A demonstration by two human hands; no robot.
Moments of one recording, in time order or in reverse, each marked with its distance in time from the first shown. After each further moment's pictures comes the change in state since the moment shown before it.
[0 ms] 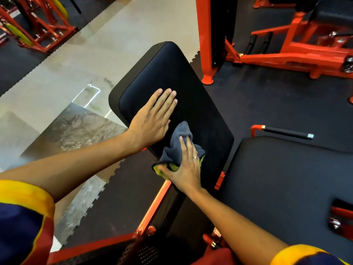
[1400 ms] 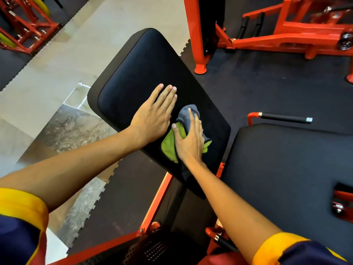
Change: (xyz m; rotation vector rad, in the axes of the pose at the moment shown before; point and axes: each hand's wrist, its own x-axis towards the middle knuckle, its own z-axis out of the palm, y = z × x) left_hand 0.031 0.023 0.006 0.012 -0.049 0.130; right_hand 0.071 0.010 -0.012 0.155 0.187 0.282
